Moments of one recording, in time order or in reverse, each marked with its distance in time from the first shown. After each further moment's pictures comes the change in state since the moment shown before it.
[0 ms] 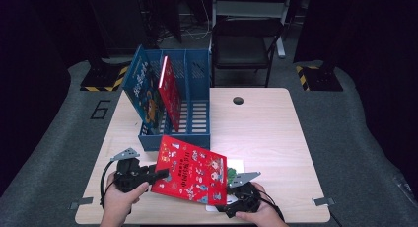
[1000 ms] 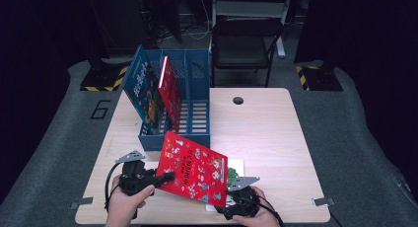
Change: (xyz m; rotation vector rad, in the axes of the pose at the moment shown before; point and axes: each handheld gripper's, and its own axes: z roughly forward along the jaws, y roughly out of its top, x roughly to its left) left arm -0.021 -0.005 0.003 0.012 -0.033 -0.036; right arm 0.013 -0.003 0.001 -0.001 -0.078 0.029
